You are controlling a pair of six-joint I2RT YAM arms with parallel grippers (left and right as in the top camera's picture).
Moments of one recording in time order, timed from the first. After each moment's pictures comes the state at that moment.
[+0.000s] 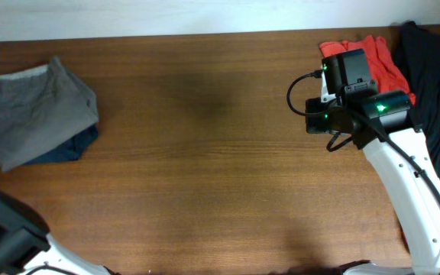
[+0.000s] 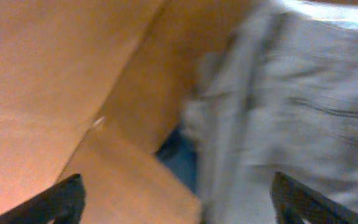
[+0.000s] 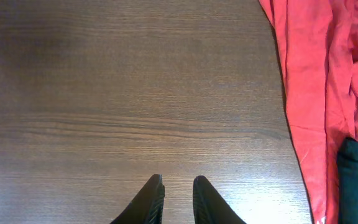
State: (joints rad) left arm 0.74 2.01 1.89 -0.80 -0.08 0.24; right arm 0.21 1.47 1.54 -1.15 0.13 0.18
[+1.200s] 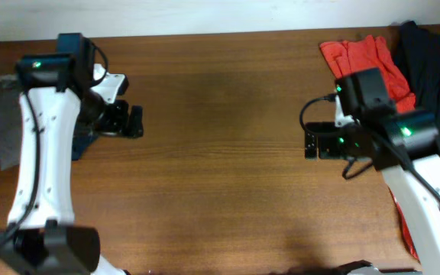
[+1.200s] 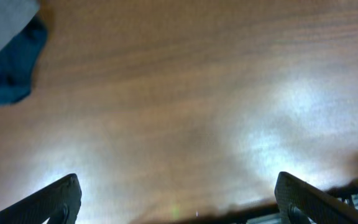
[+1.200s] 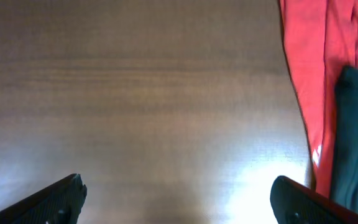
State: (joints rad) left arm 0.01 1.76 1.90 -1.61 0.14 0.15; right arm 0.21 1.32 1.54 -1.42 0.08 0.27
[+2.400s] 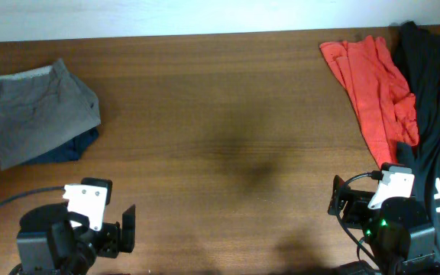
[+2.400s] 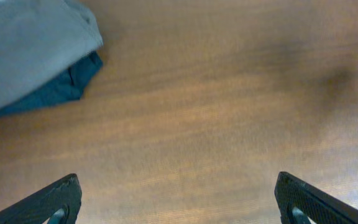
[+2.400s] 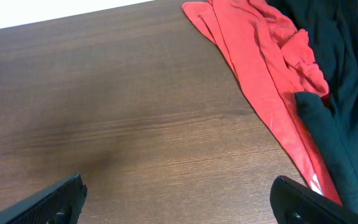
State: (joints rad) left arm 0.01 0.60 1.07 -1.26 0.09 0.15; right arm 0.21 0.46 0.81 -0.97 0.24 0.29
